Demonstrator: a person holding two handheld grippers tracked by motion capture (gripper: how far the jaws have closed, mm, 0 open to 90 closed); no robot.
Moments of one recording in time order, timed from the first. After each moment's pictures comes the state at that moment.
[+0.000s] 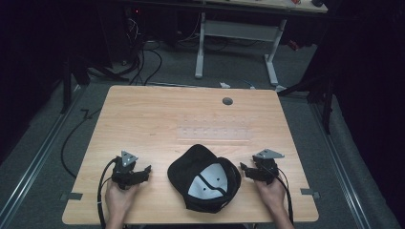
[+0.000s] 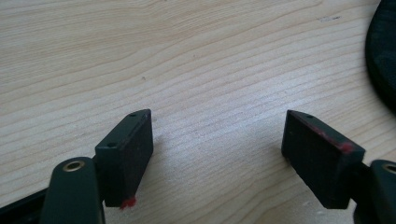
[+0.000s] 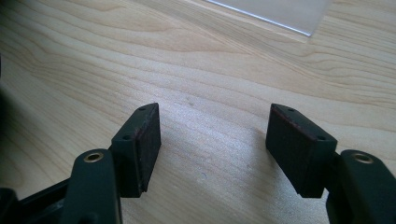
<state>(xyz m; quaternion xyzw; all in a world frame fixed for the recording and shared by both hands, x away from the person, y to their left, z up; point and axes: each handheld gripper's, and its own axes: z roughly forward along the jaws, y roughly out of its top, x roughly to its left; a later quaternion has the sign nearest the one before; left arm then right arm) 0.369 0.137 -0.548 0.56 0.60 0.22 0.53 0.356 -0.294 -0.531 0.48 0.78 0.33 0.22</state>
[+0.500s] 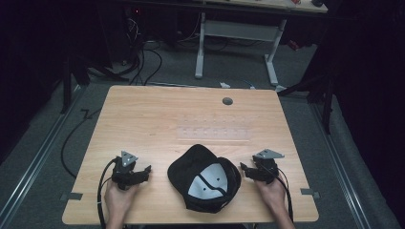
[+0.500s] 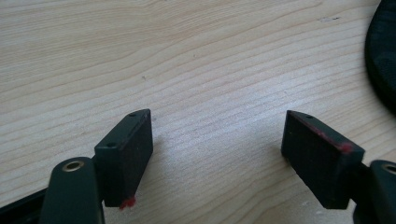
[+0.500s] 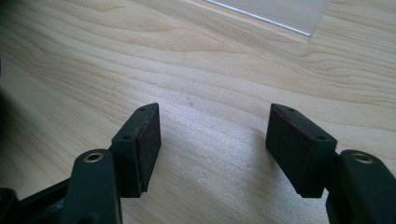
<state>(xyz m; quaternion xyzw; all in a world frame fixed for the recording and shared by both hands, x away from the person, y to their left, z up) 0.369 0.137 -0.548 0.56 0.60 0.22 0.53 0.355 -0.293 -0.531 0.49 0.78 0.33 0.22</state>
